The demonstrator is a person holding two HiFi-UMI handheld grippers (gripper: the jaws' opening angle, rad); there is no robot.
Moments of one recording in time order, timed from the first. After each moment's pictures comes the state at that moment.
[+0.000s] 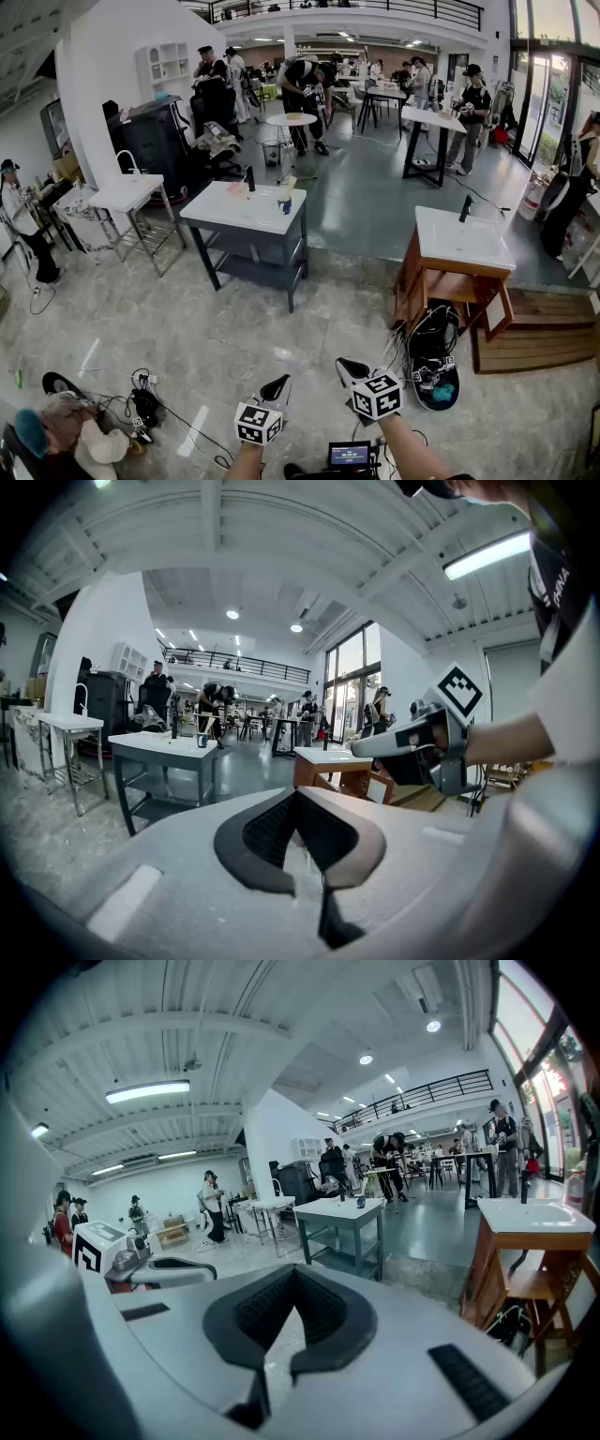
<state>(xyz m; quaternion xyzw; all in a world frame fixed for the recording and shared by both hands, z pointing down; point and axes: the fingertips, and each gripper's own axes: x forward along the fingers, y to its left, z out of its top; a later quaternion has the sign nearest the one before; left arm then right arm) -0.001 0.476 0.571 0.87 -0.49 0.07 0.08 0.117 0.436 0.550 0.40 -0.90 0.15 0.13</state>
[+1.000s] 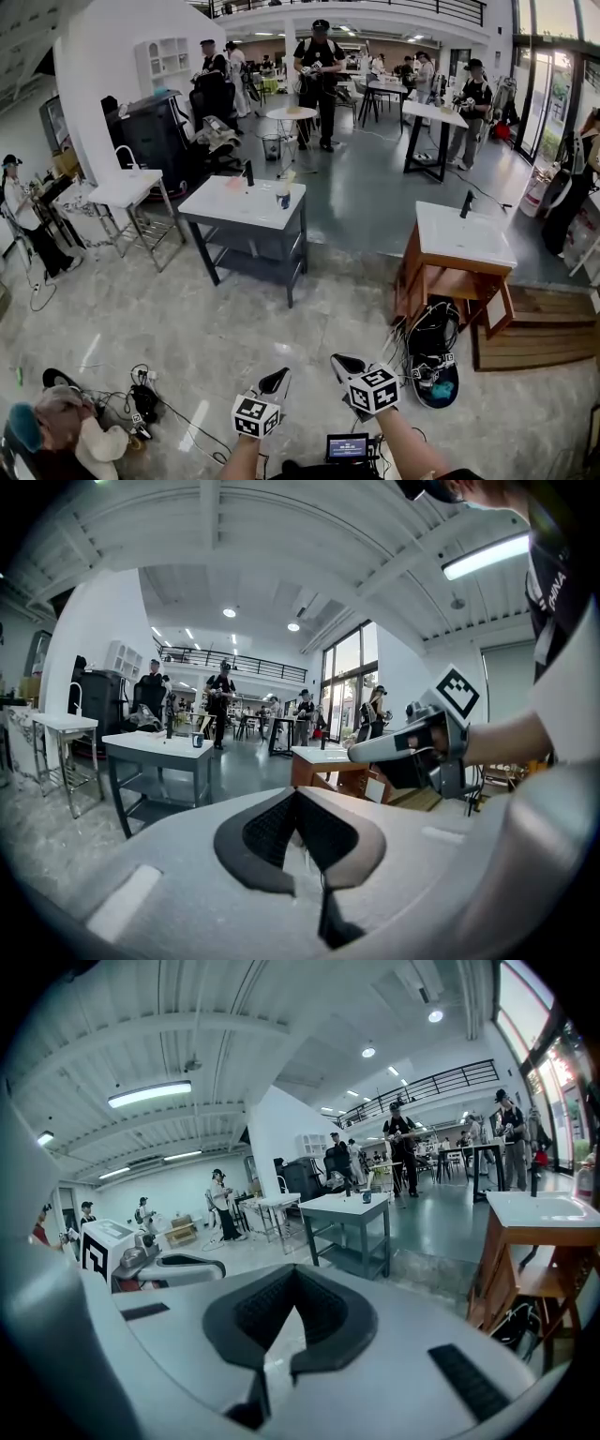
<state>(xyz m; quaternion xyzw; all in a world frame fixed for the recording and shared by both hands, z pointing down) 0.008 0.462 0.573 0.87 -0.48 0.08 0.08 0.116 0.426 0.560 0.38 -0.90 0.16 0.13</state>
